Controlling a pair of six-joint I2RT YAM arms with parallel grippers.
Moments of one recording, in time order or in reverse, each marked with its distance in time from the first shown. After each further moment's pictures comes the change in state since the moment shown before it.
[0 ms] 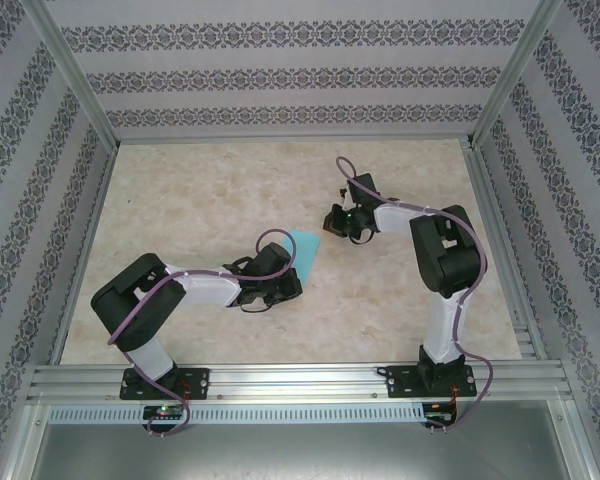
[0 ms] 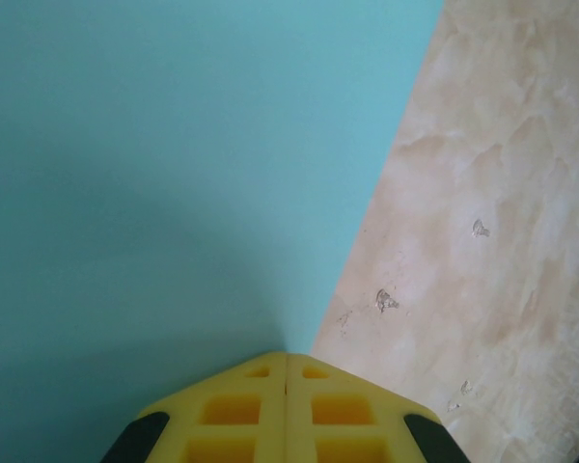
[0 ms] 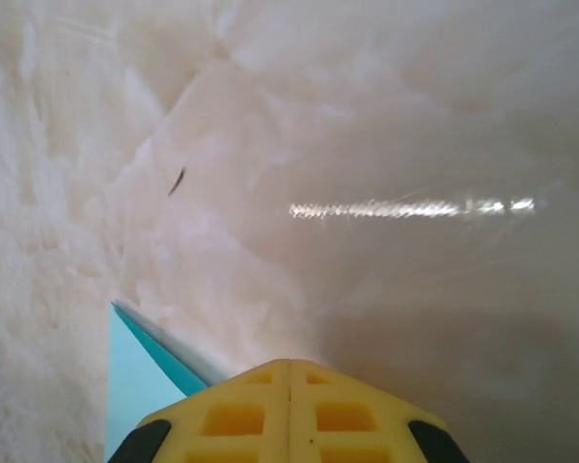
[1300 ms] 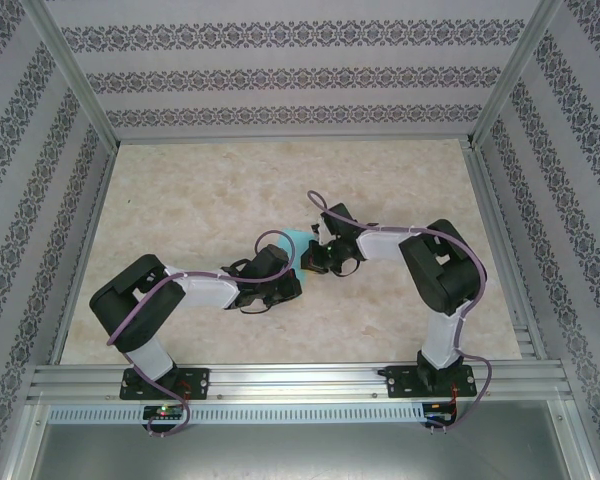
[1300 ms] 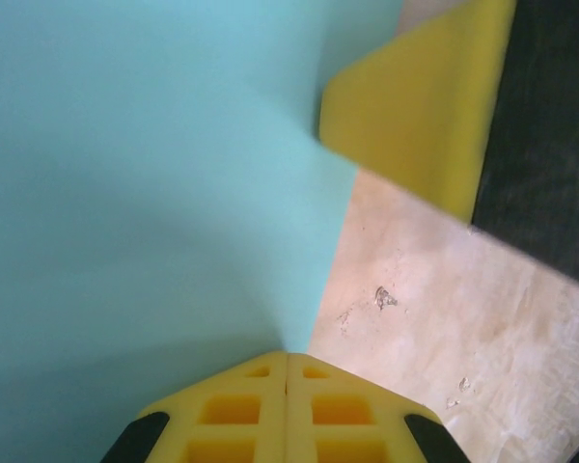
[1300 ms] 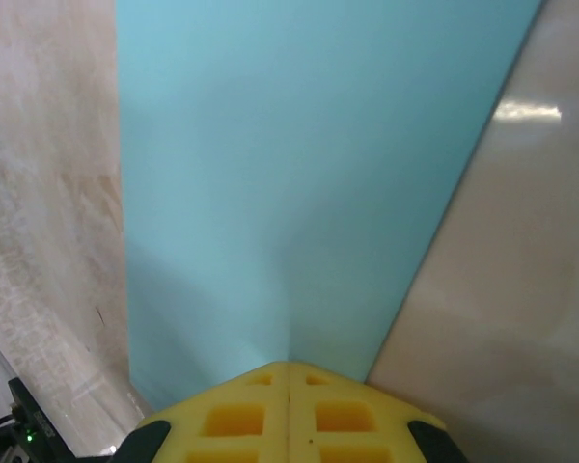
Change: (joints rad) left arm 0.000 -0.007 -0.037 0.051 0.000 0.000; right arm 0.201 -0.068 -0.164 -0.015 -0.124 0.051
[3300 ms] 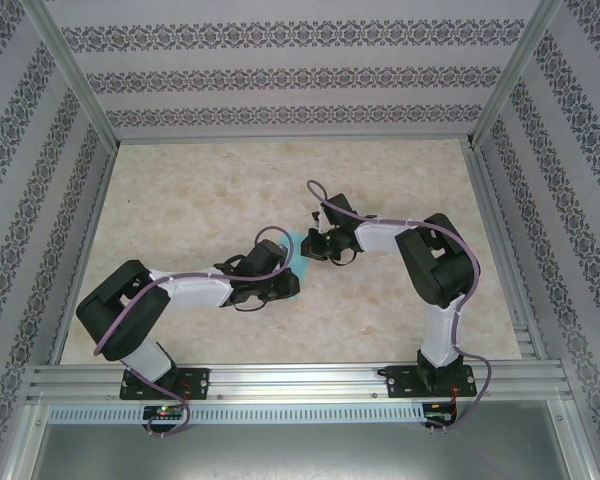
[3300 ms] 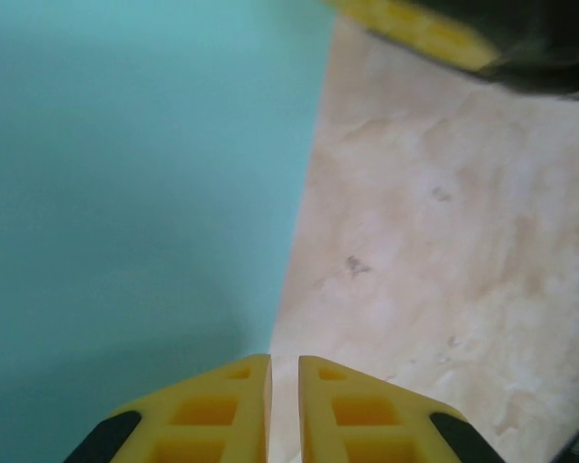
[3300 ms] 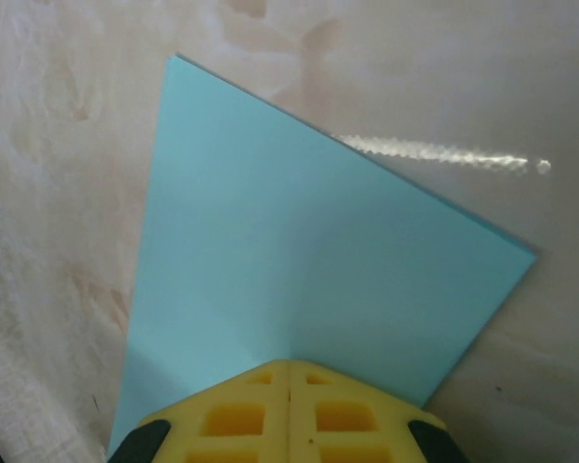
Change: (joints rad) left arm 0.033 -0.082 0.021 -0.073 0.031 0.156; right arm -0.015 0.056 0.074 0.043 0.059 -0.040
